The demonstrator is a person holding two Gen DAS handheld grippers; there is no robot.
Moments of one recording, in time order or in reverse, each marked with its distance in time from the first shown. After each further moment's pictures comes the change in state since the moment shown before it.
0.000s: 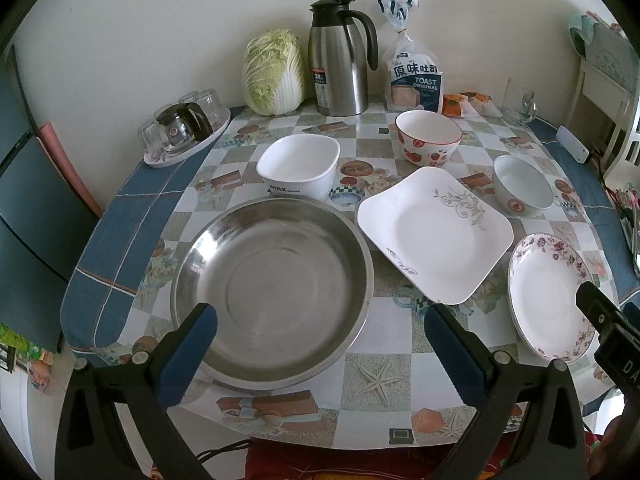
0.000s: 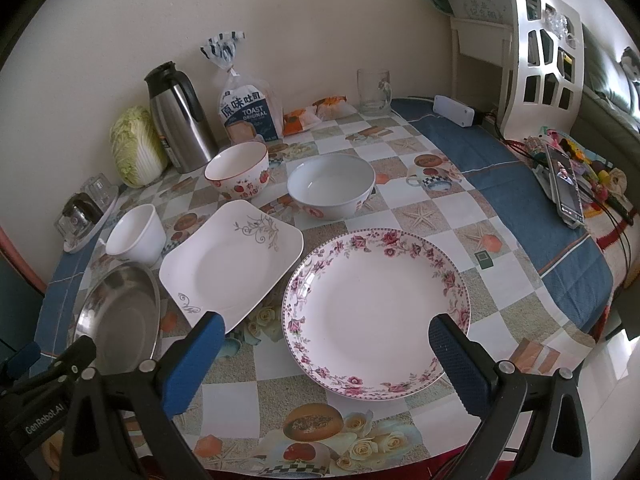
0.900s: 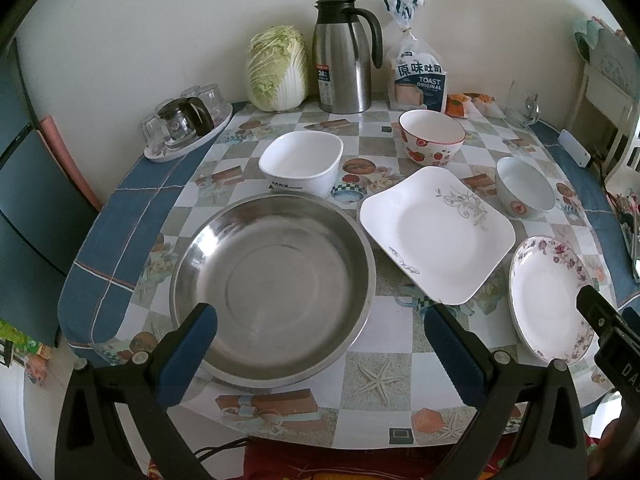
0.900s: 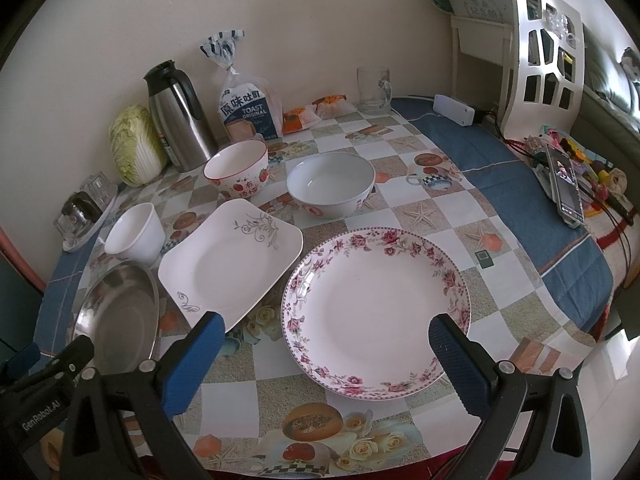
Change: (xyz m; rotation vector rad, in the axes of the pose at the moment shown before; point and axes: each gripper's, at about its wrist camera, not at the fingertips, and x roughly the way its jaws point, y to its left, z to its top) left arm 0.004 0.005 -0.006 -0.021 0.005 -0.008; right arm 0.001 0.000 0.000 -0.001 0.000 -0.001
